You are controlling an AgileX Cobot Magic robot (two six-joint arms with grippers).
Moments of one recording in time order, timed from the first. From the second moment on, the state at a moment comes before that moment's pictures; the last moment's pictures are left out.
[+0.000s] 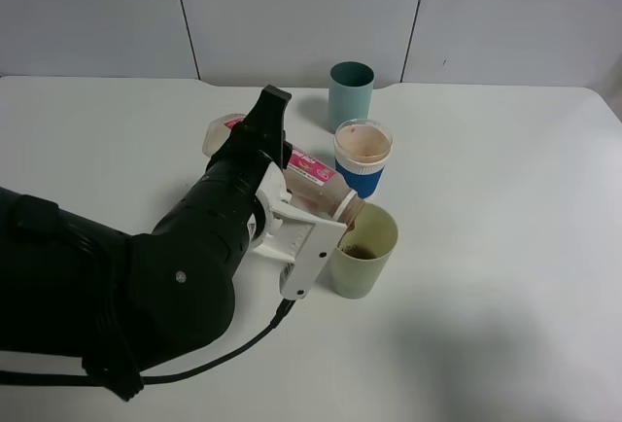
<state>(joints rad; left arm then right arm) -1.23 1.77 -0.71 1.74 0.93 -0.55 -0.01 0.00 -0.50 0.00 1.07 -0.03</state>
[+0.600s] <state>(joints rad) -1.23 1.77 -0.71 1.74 0.94 -0.49 -0.01 0.00 -0.50 0.00 1.07 -0.03</state>
